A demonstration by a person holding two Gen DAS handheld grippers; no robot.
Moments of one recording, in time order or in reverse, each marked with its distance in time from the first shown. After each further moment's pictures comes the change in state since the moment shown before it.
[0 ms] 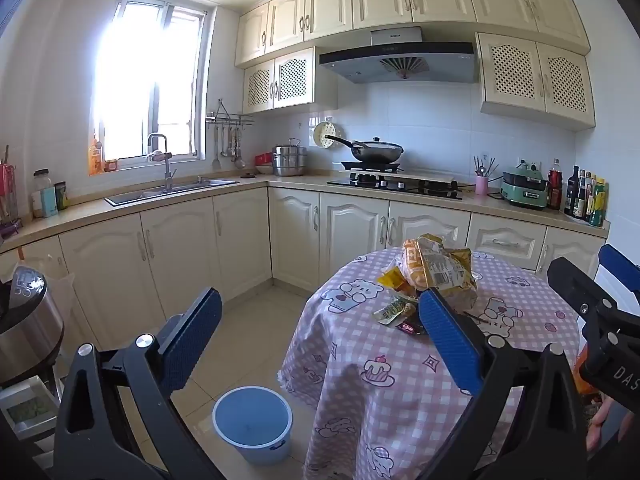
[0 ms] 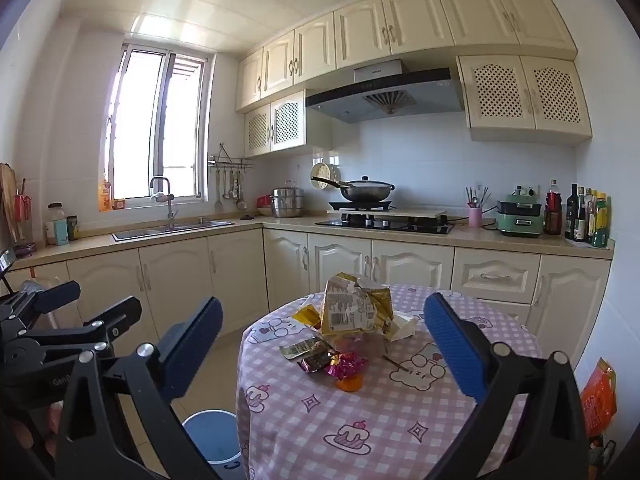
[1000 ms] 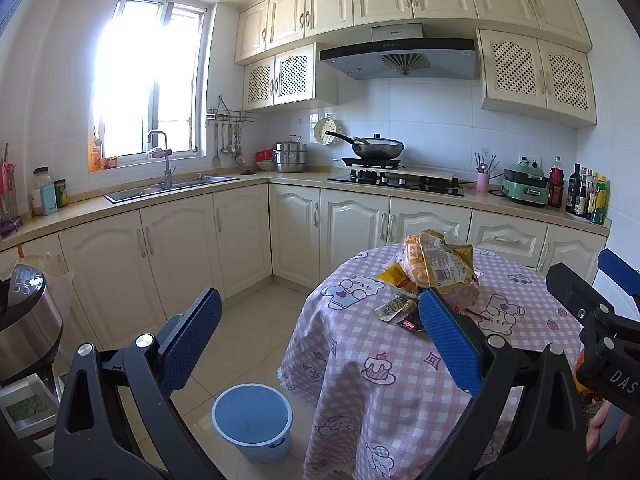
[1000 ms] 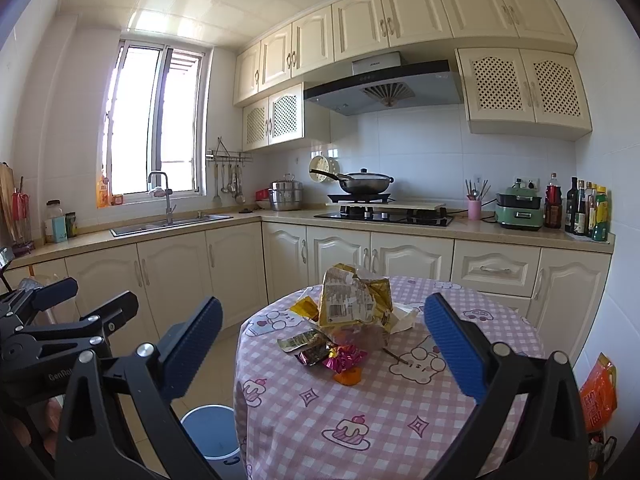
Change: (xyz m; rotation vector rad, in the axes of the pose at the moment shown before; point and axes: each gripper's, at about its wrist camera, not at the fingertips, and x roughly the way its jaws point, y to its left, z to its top) left arm 0.001 0.001 -0.008 -0.009 0.002 0.004; right arm 0.009 -0.002 -0.008 0.010 0.024 -0.002
